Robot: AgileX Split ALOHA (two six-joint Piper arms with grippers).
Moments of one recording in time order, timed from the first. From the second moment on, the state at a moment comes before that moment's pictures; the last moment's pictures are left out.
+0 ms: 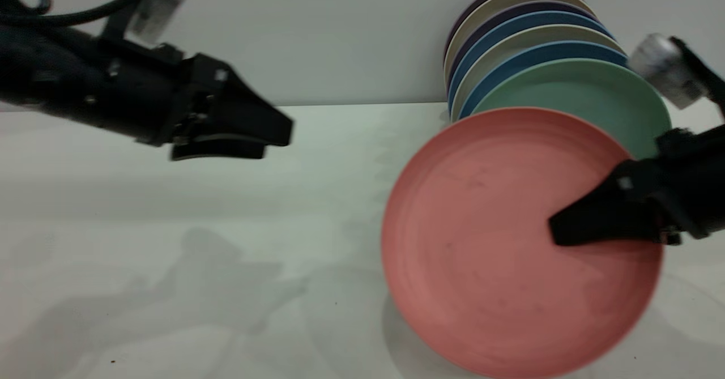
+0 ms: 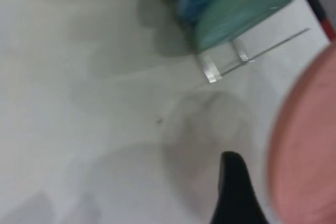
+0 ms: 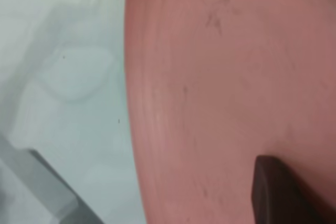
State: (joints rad) left arm -0.11 1.89 -0.86 -1.57 0.67 1.53; right arm 0.00 1.87 -0.60 1.64 0.76 -1.84
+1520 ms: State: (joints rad) left arm -0.03 1.89 -0.86 -1.27 0.56 1.39; right arm -0.13 1.52 -0.88 1.10 0.61 -2.12
